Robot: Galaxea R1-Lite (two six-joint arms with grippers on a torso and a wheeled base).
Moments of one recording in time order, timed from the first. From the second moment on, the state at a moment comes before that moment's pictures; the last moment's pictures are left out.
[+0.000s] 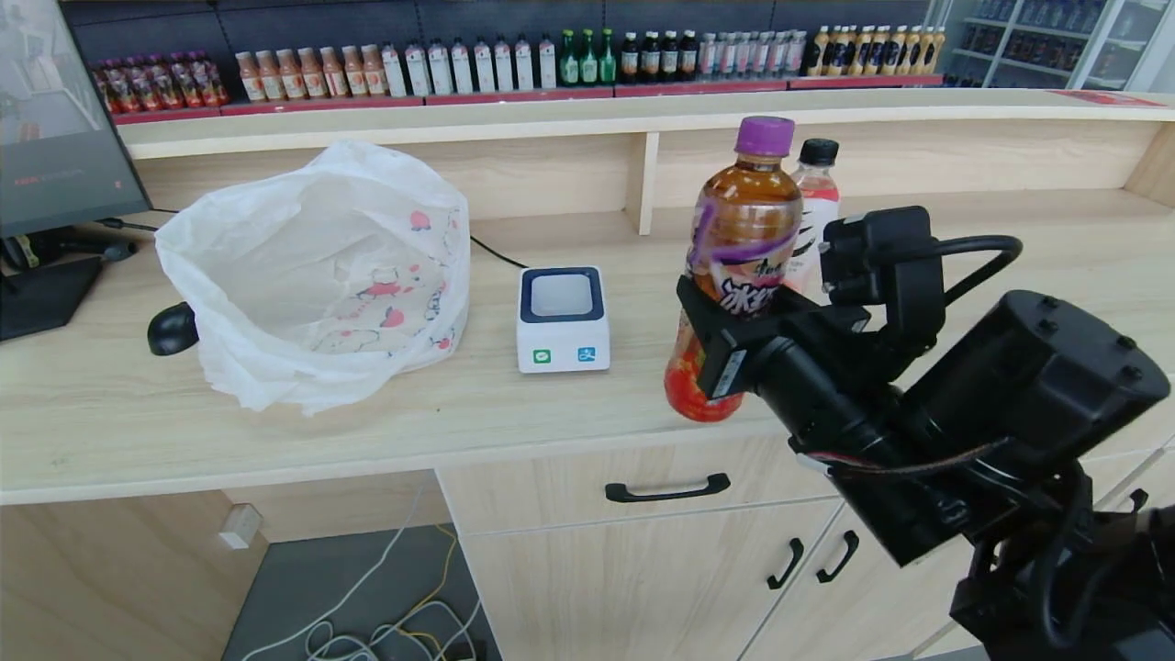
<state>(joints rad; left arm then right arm) 0.00 0.00 0.00 0.00 0.00 0.00 0.80 1.77 -0.71 -1.38 -0.41 -0.14</state>
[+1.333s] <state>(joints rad) 0.00 0.00 0.00 0.00 0.00 0.00 1.32 1.56 -0.40 -1.53 -0.44 -0.73</state>
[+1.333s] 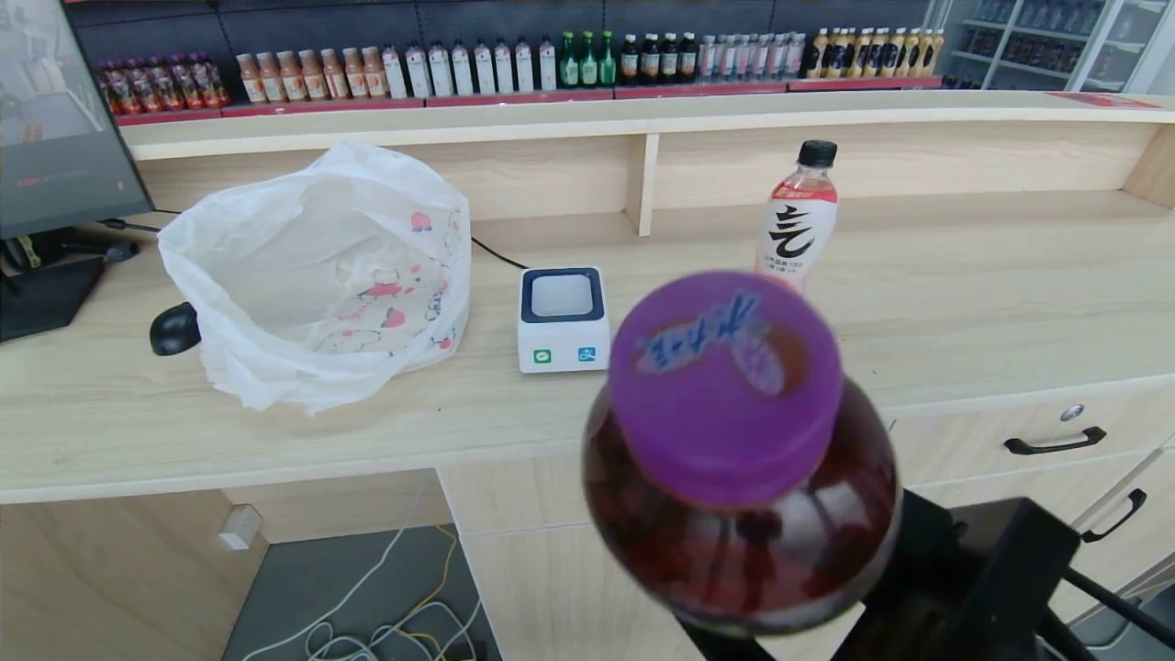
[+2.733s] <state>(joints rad) 0.00 0.00 0.00 0.00 0.00 0.00 1.36 1.61 -0.38 -1.57 -0.29 -1.51</state>
